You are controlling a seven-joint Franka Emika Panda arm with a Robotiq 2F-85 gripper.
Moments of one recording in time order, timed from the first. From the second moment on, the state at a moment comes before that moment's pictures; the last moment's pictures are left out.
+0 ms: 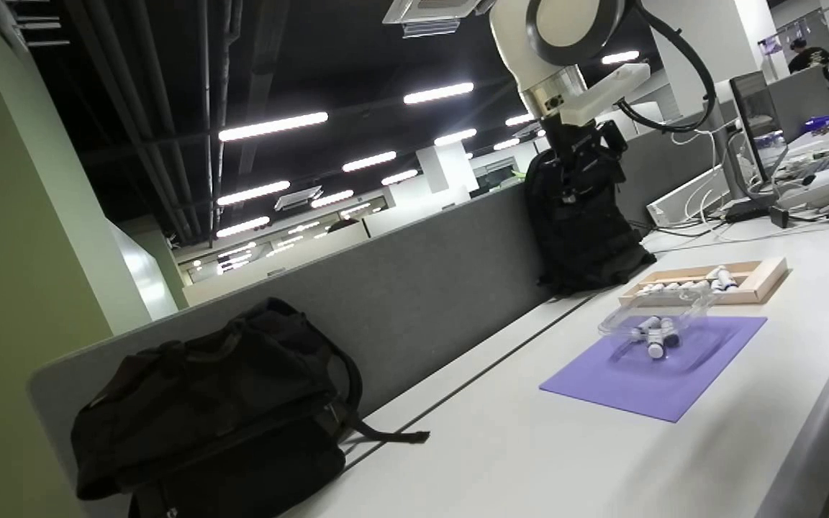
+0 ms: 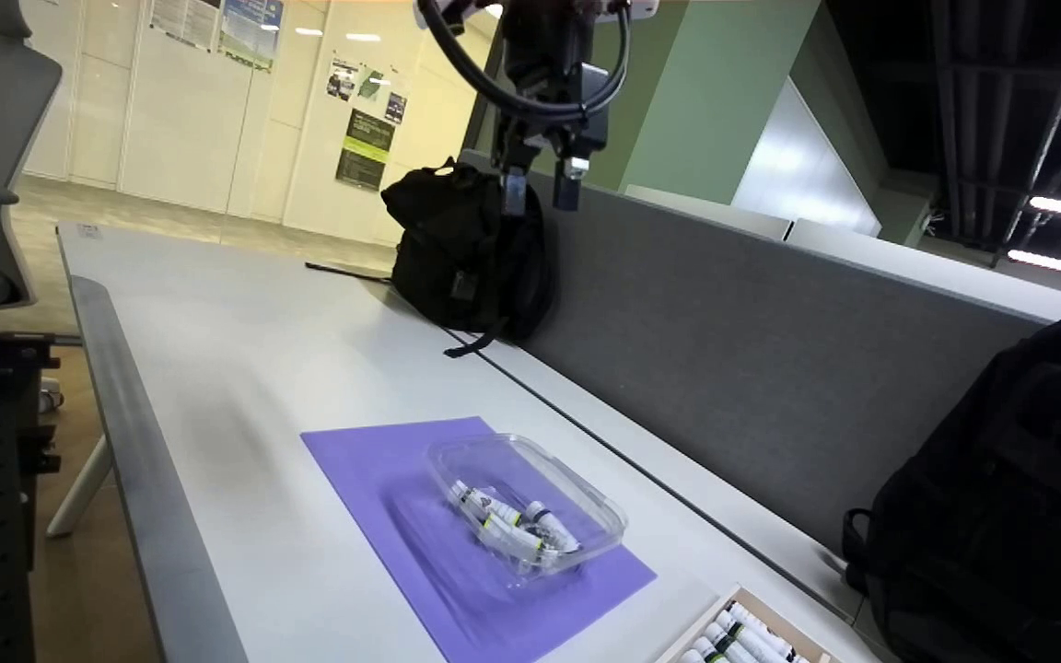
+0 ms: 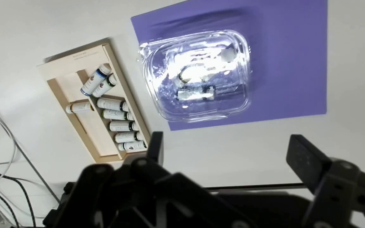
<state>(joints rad) -0.09 -0.29 0.14 -2.49 -0.29 2.30 0.54</state>
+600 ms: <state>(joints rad) -0.19 -0.29 0.06 -2.52 -0.27 2.40 0.61</state>
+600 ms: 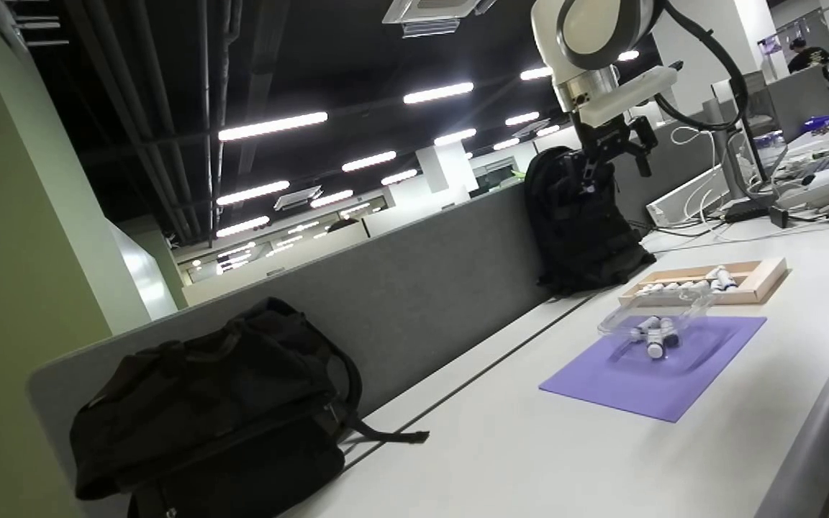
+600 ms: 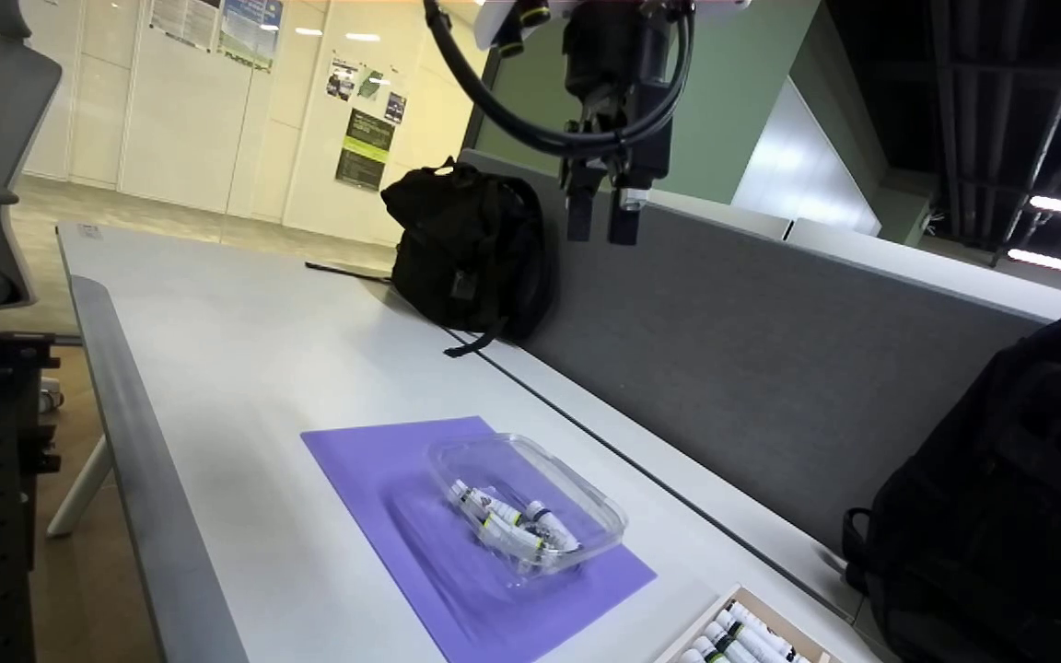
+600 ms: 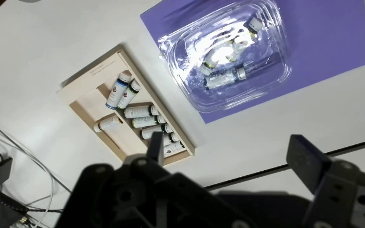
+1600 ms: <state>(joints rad) -0.31 -0.17 -0.05 -2.67 -0.18 2.80 0.71</state>
